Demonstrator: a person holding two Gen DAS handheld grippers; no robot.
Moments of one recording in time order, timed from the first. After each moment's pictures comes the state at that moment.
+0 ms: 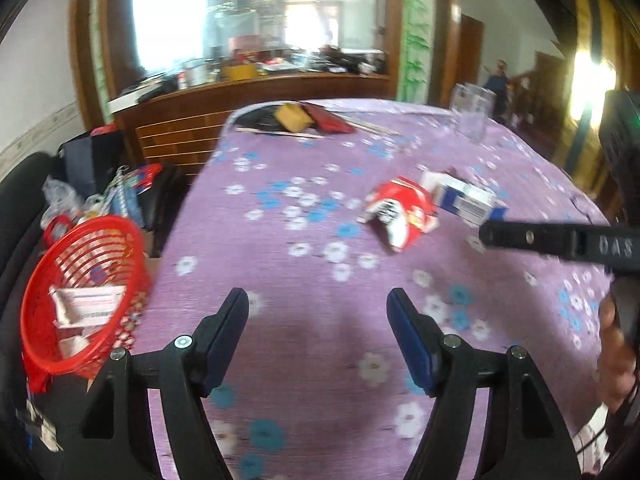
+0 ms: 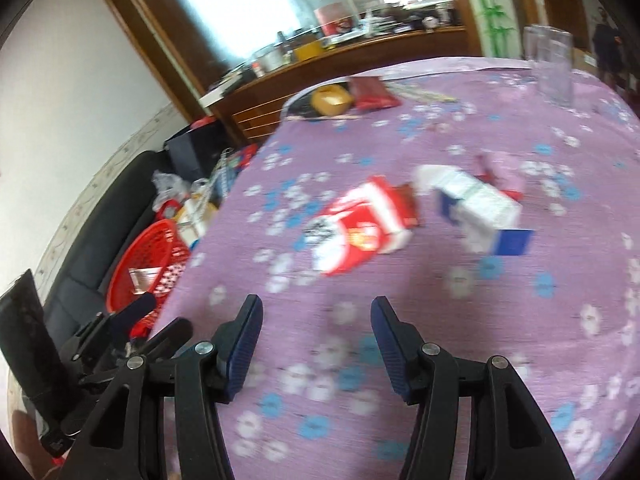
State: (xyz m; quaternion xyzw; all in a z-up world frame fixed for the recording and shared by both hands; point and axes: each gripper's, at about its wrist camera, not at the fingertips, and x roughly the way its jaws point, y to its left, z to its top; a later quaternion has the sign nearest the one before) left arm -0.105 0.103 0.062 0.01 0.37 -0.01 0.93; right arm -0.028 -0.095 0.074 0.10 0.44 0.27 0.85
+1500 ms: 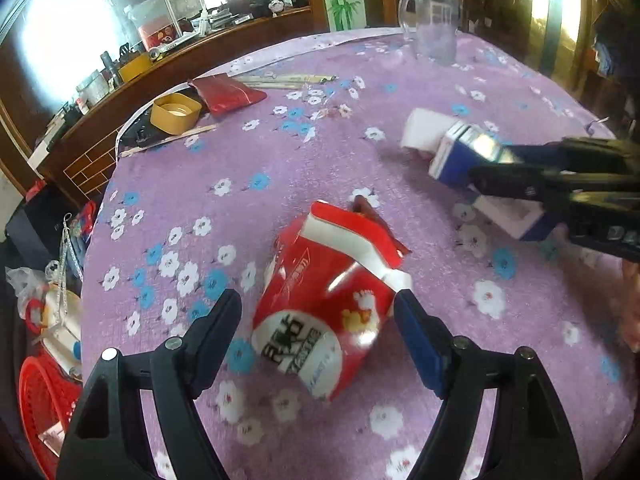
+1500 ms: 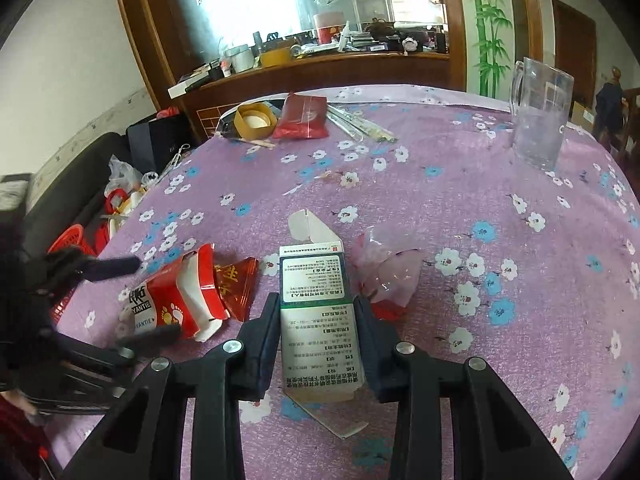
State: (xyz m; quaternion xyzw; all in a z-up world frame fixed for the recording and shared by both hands) left arm 0.056 0.016 0.021 0.14 0.46 -0.07 0.87; right arm 0.093 -0.159 0.048 0.00 0.41 0.25 0.88
